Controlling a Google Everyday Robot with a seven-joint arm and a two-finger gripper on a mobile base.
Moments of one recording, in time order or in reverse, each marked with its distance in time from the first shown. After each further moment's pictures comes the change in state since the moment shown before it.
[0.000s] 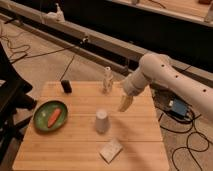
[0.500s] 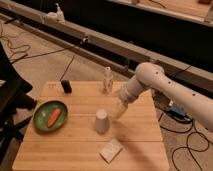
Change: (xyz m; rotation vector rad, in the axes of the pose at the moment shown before) arm -0.003 0.018 0.055 -0.111 -0.069 0.041
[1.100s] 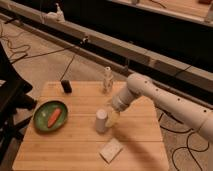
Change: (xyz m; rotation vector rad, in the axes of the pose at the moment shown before) arm 0.001 0.007 0.068 -0.081 -0.057 0.018
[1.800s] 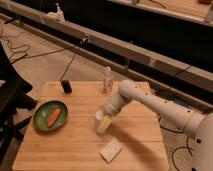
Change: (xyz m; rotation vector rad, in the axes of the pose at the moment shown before) arm -0.013 0.009 0.056 -0.106 -0.057 -0.038
